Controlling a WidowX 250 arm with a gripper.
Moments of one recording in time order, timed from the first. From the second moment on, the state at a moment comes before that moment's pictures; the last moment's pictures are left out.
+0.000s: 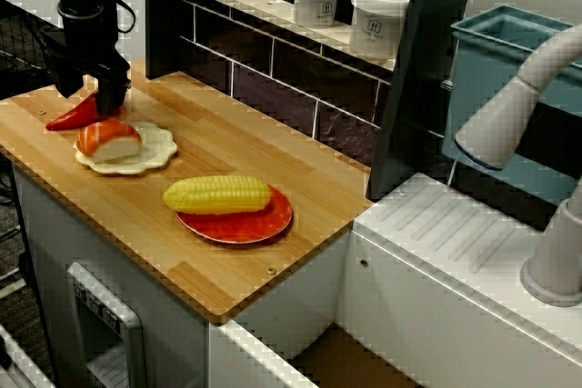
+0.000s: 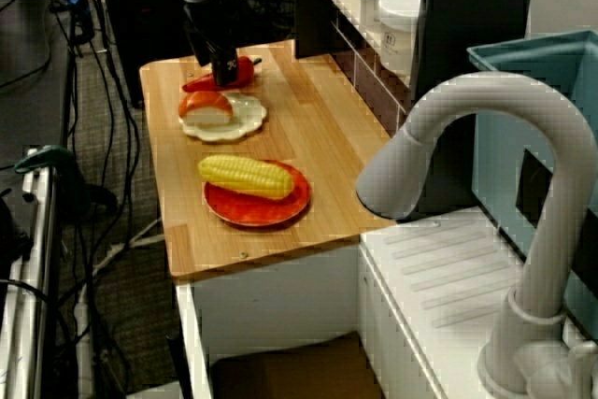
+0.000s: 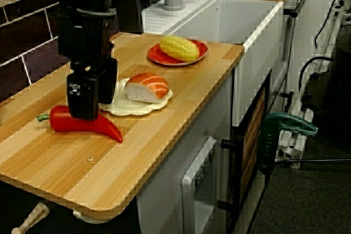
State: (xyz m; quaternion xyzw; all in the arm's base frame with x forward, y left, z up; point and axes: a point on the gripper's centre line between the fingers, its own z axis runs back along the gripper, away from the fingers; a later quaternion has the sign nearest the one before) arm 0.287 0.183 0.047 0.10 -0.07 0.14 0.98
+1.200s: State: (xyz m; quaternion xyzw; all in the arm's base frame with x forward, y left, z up) arm 0.301 0.188 0.030 0.10 -0.04 0.13 0.98
